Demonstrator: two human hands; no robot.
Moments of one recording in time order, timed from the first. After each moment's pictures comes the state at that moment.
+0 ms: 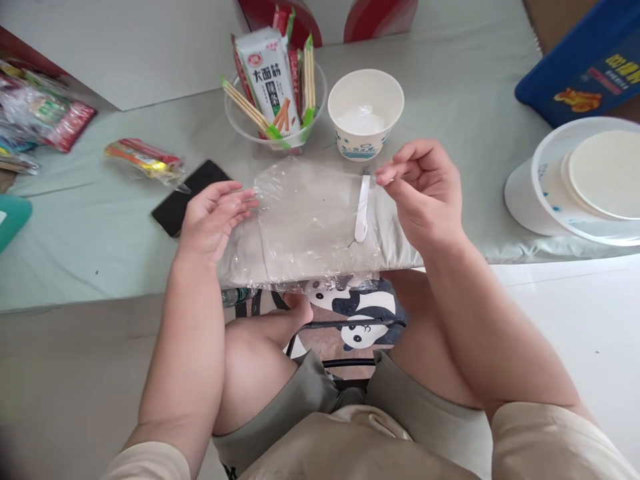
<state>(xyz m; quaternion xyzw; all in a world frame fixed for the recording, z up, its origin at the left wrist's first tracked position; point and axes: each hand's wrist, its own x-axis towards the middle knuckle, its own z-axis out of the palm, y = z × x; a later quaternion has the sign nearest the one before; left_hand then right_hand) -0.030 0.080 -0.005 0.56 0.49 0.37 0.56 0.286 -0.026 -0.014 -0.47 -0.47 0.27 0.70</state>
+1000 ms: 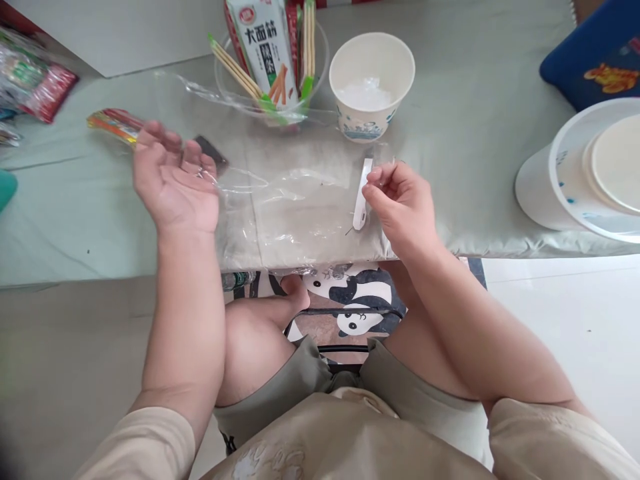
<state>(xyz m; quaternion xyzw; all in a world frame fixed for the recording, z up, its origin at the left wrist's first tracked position) -0.040 0.118 -0.016 0.53 0.40 0.54 0.53 0.256 -0.049 -0.010 -0.63 -0.37 0.35 0.59</state>
